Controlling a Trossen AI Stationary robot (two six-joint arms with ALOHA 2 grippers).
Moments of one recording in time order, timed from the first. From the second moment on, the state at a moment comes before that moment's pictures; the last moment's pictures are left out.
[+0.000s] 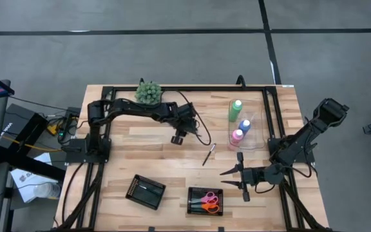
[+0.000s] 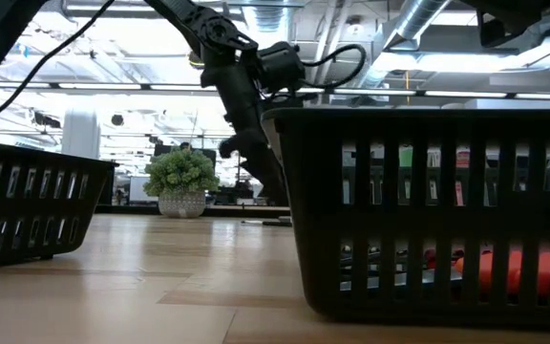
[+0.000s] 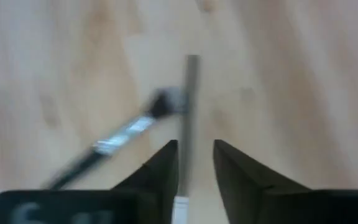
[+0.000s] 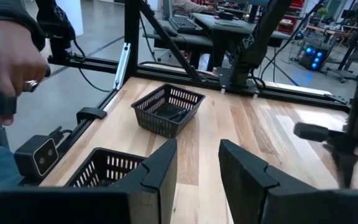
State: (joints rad) left arm 0.23 1.97 1.36 -0.48 0.05 0.57; right arm 0.79 1.26 0.46 0.59 0.70 0.03
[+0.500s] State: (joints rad) left arm 0.30 1.99 1.36 -0.49 0.09 0.49; right arm 0.79 1.26 0.46 0.62 0.70 0.03
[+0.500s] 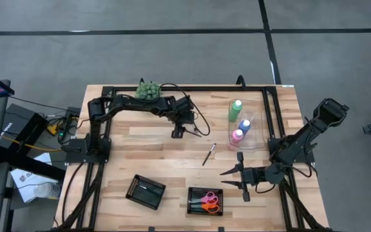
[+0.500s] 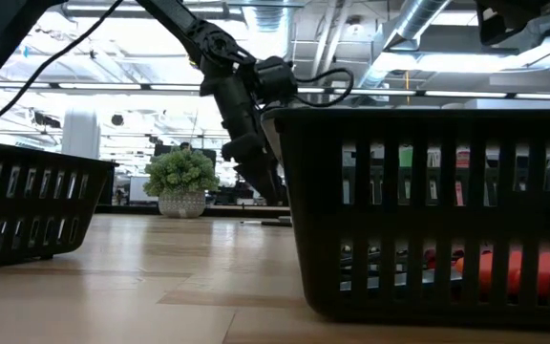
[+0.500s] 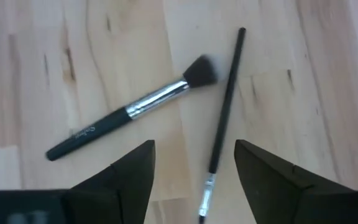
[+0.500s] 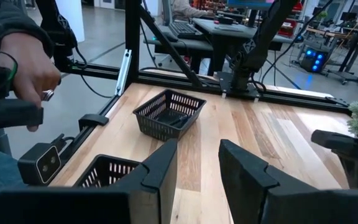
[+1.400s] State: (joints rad) left arm 0.26 2.09 1.37 -0.53 0.04 0.41; right arm 0.80 1.26 0.46 0.63 0.70 0.03
